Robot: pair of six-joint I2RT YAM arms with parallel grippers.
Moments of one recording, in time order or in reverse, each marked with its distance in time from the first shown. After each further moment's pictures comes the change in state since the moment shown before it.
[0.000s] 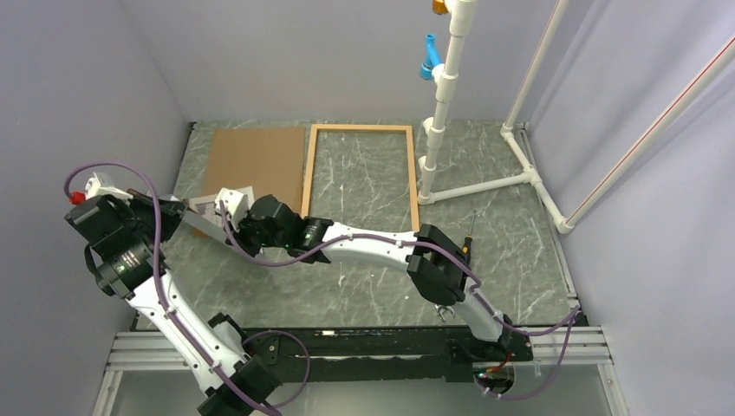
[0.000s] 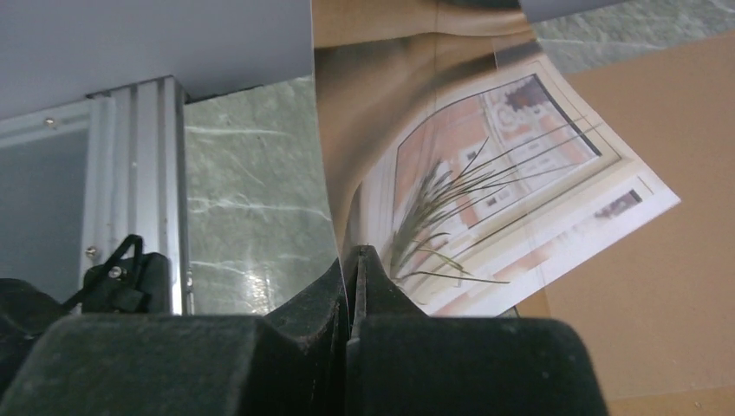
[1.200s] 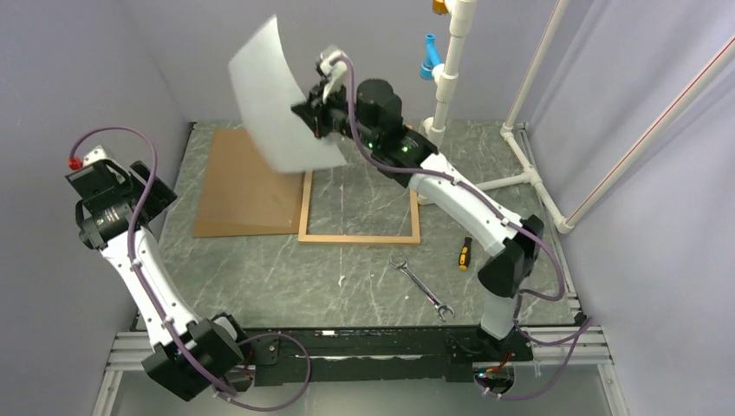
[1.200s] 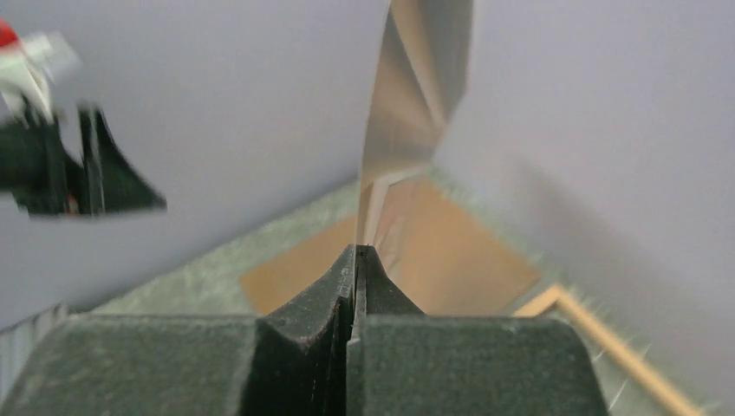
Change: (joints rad) left arm -0.124 0.260 0.151 0.001 -0.398 0.312; right arm -0.389 -0.410 0.055 -0.154 -0.034 0.073
